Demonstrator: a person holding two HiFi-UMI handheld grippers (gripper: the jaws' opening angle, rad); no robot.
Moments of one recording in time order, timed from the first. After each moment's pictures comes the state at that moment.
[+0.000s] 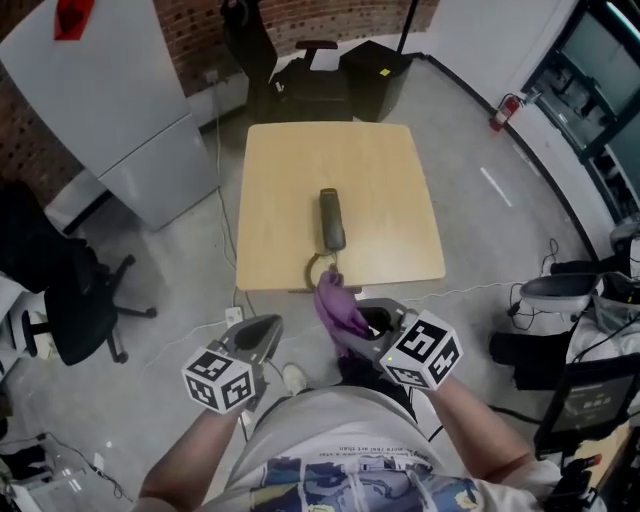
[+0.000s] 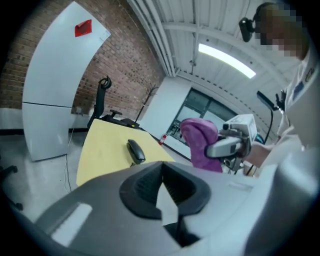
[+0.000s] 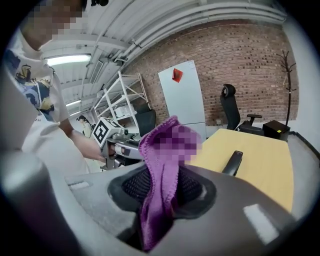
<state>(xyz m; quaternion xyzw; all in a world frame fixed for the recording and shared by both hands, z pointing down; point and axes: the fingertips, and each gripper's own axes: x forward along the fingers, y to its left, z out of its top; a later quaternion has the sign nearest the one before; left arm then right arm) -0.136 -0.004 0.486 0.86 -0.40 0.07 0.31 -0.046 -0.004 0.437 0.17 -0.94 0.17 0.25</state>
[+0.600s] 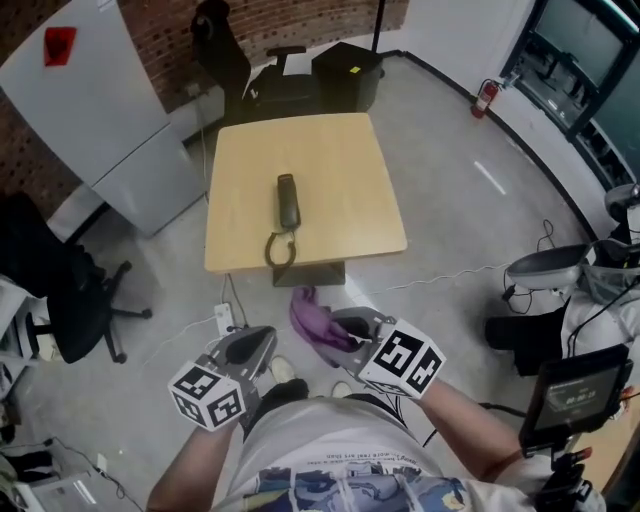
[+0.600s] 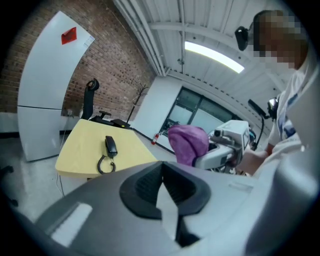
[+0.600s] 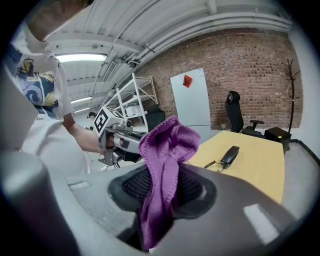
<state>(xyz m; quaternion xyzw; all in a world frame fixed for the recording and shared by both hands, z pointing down) -0.046 0.082 0.438 0.88 -0.38 0.07 0.29 0.019 0.087 0.419 0.14 -0.95 0.13 0.24</state>
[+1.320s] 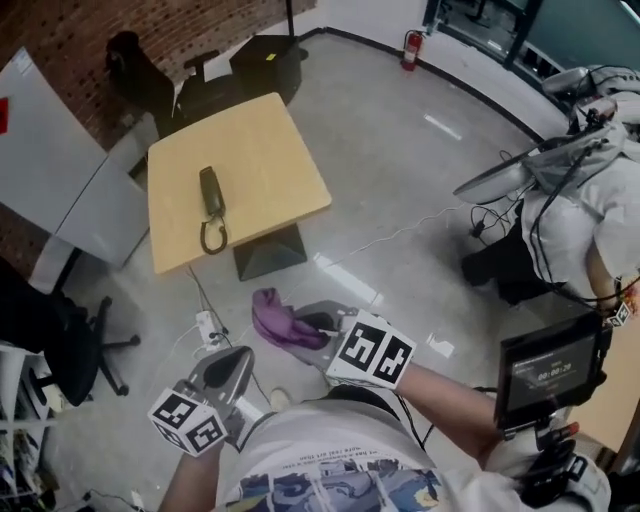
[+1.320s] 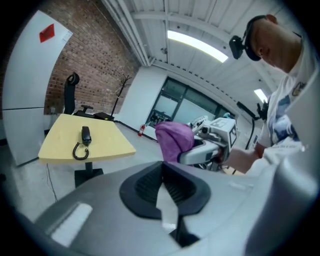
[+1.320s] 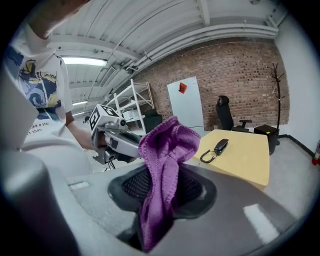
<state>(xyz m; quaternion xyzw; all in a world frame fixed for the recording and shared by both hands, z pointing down) 0.011 0.168 0.433 0.90 -0.31 0.11 0.28 0.066 0.156 0.424 0.18 -0.95 0.14 0.21</state>
